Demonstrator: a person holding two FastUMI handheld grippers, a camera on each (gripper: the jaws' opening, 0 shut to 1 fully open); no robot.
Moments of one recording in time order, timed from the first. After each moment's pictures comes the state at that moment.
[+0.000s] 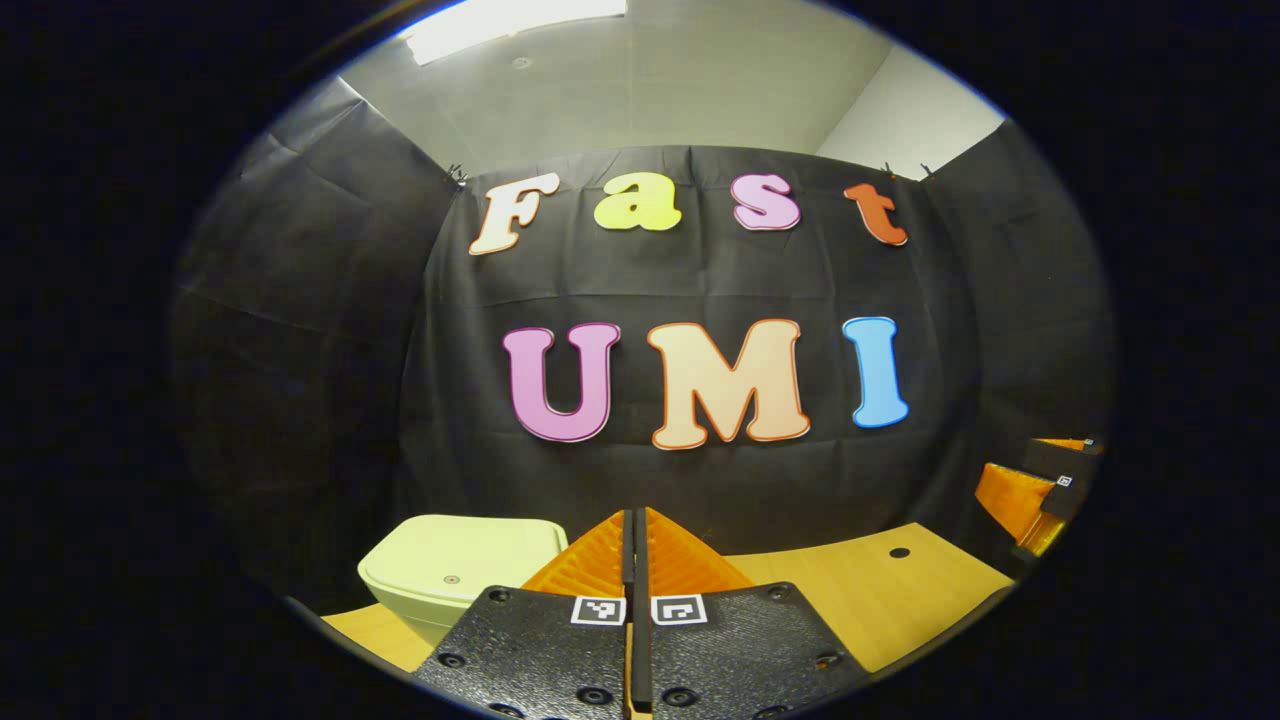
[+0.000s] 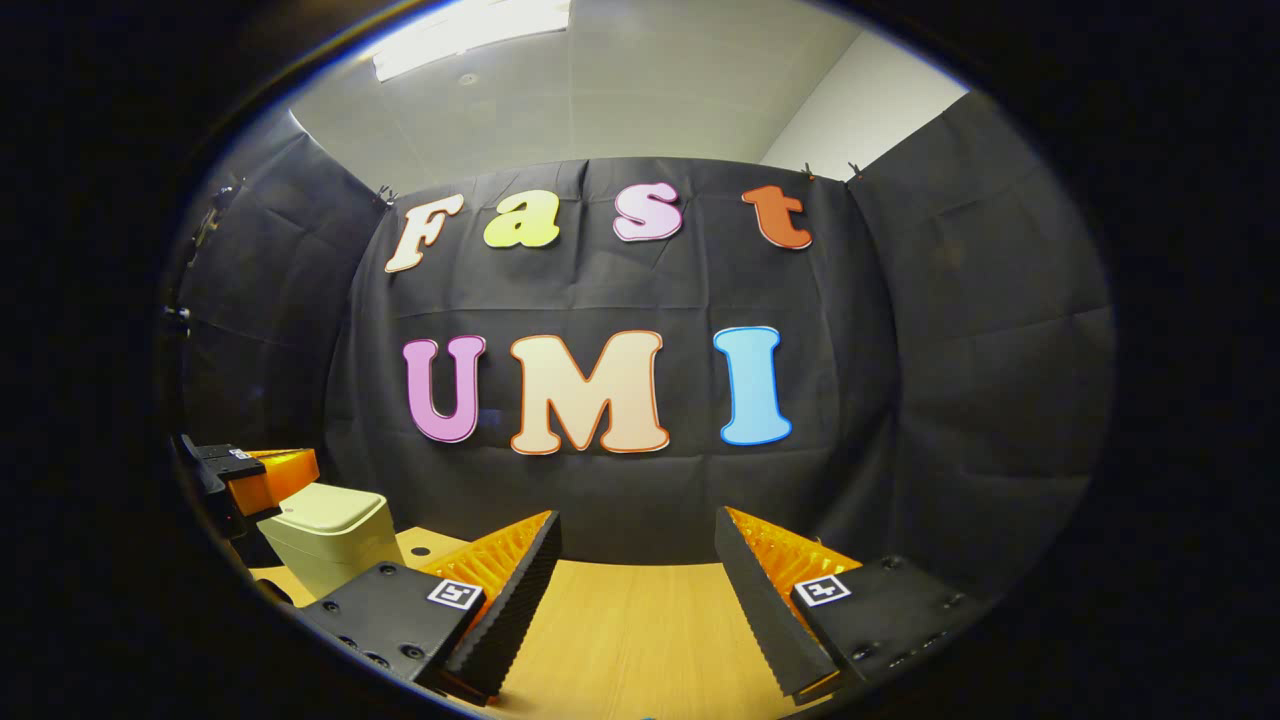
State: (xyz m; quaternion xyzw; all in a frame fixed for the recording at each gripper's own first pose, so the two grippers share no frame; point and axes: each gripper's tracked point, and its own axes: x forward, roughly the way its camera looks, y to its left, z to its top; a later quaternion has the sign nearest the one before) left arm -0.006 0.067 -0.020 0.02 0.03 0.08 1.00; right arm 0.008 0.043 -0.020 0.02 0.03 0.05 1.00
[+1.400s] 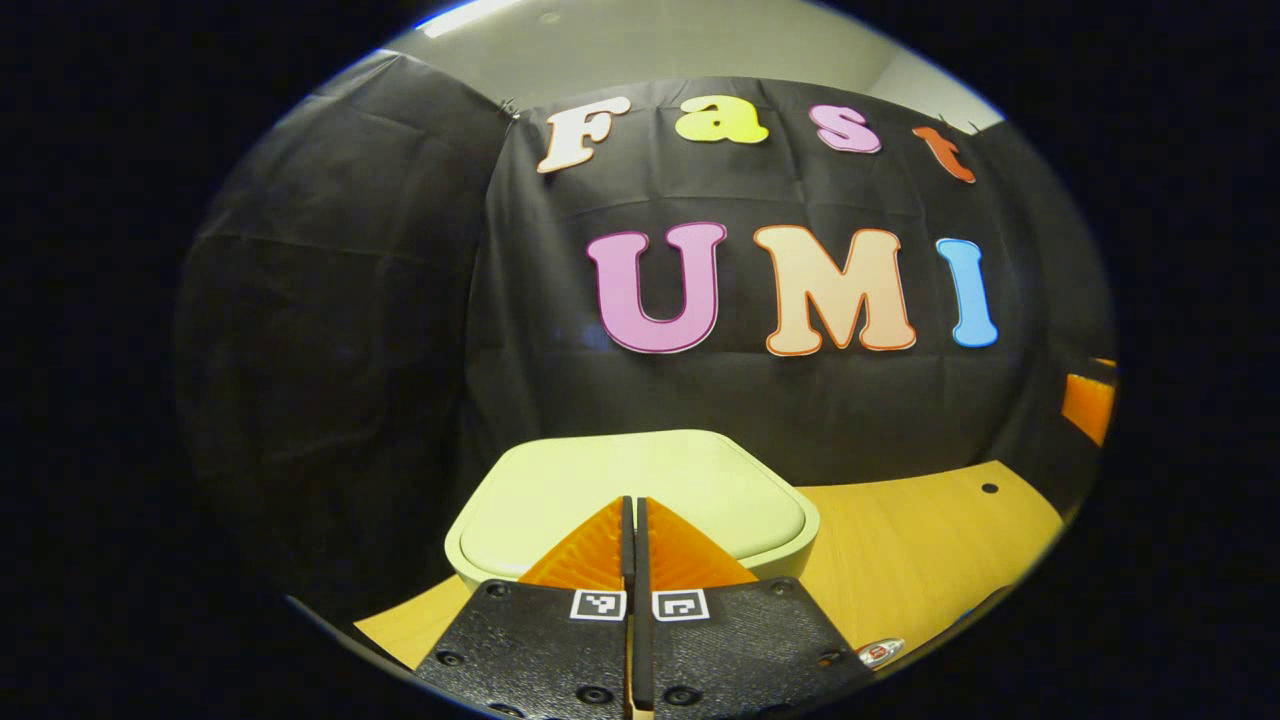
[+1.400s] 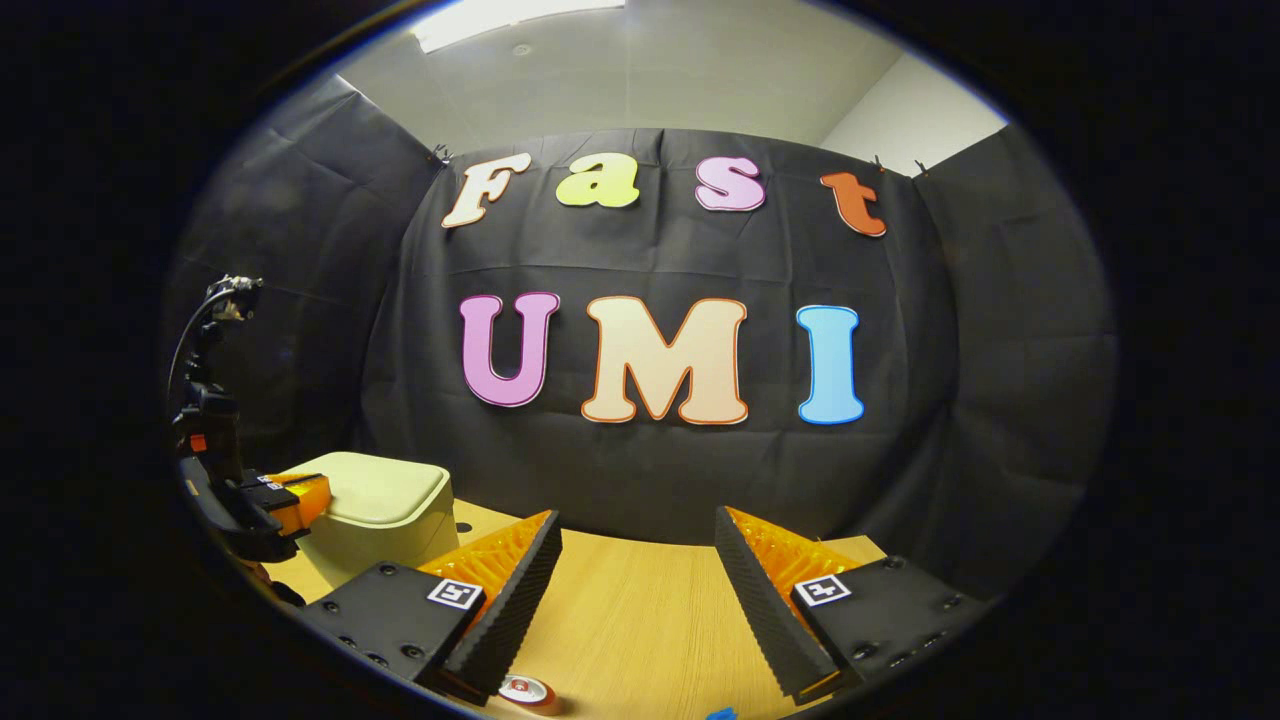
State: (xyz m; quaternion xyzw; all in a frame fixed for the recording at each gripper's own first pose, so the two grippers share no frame) left arm -0.017 0.215 -0.113 0.03 0.10 0.14 0.98; right arm 0.004 0.161 -0.051 -0.01 0.06 0.09 0.99
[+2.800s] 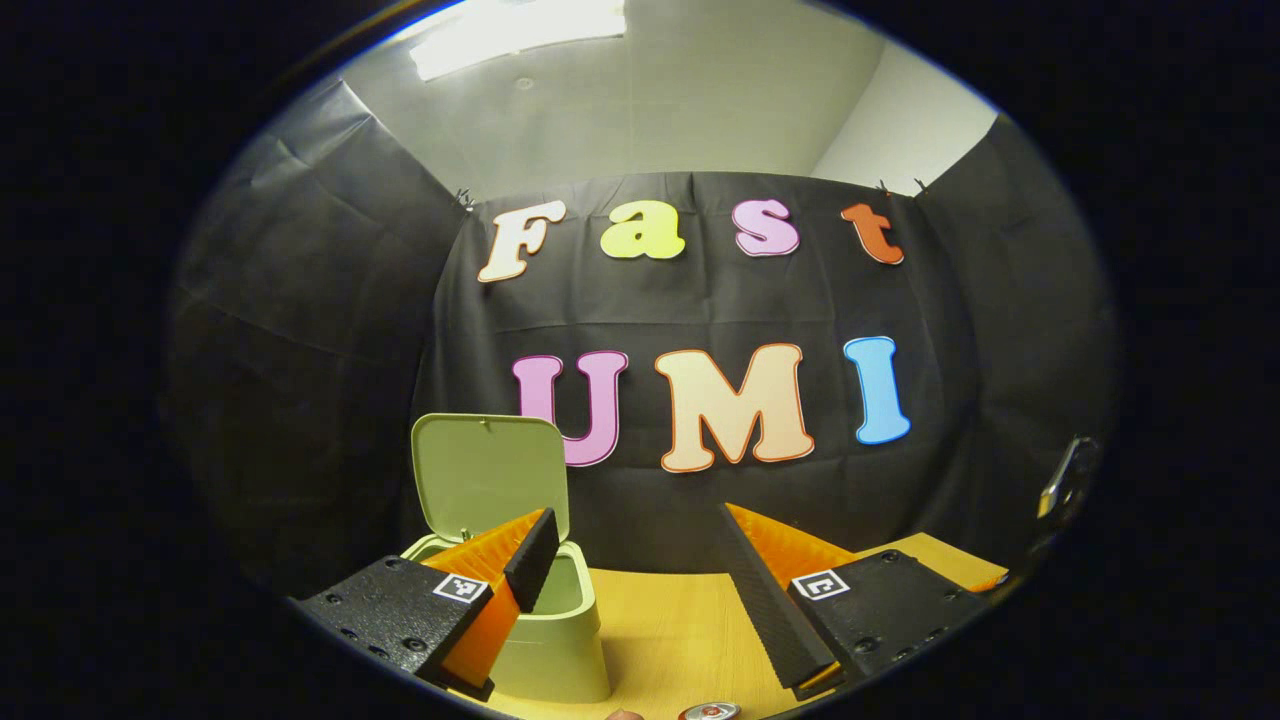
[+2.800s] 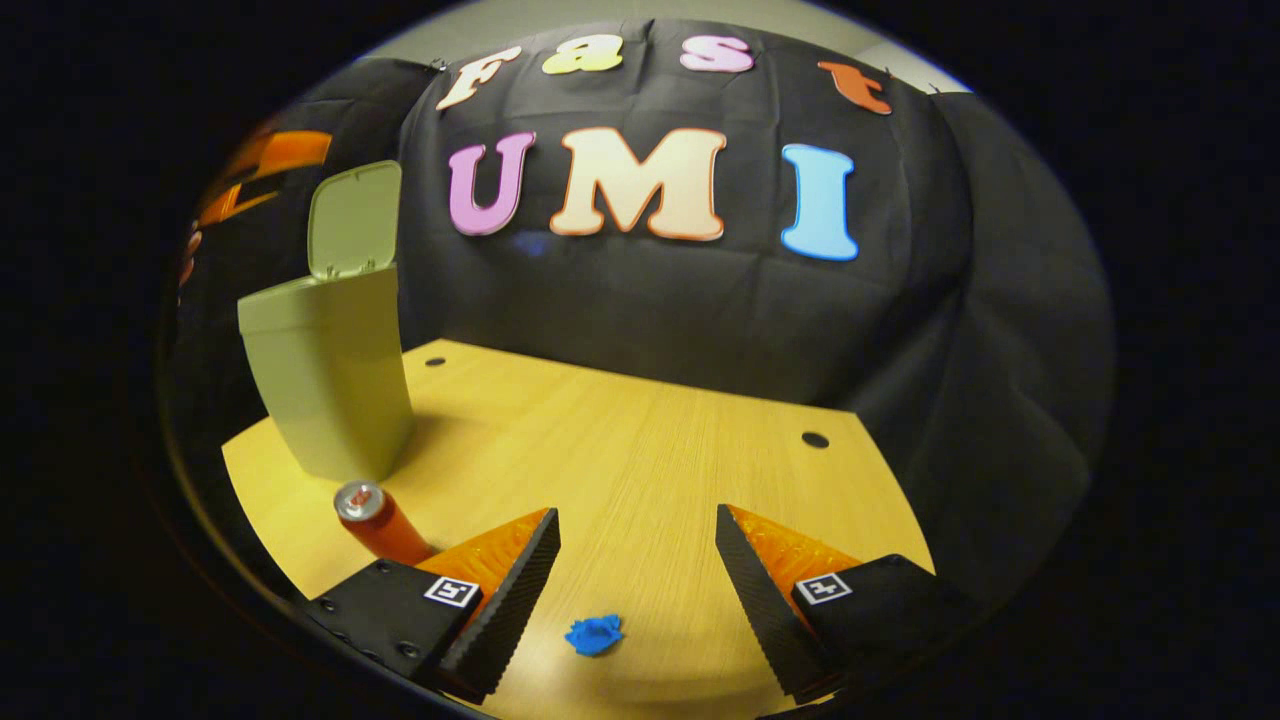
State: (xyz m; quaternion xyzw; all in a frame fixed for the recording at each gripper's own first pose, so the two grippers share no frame) left arm -0.024 0.060 0.004 0.05 -0.02 0.08 1.00; right arm -0.038 0.021 -0.283 -0.07 0.29 0.13 0.94
